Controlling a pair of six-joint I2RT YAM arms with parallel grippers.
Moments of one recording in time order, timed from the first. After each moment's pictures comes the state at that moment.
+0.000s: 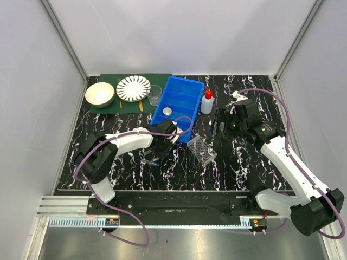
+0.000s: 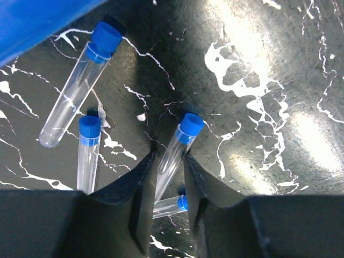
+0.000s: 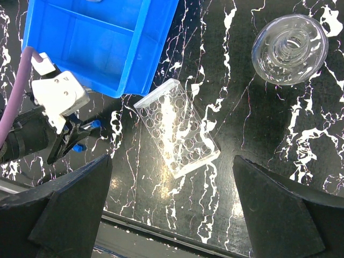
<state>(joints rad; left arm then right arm) -0.75 1.71 1.02 -0.58 0.00 -0.03 0.43 1.11 1.07 -0.70 -0.03 0.47</state>
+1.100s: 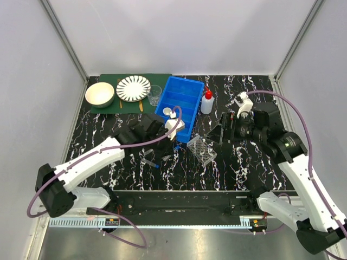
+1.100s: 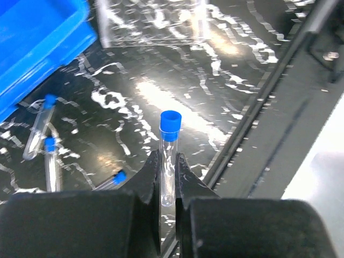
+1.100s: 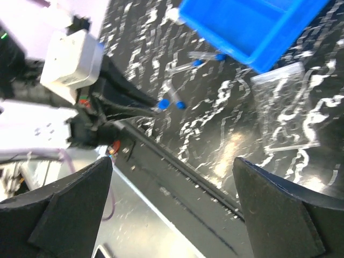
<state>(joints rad) -0.83 1.26 1.05 -0.64 0.23 -0.02 0.43 0.93 1.17 -0.79 -0.41 0.49</state>
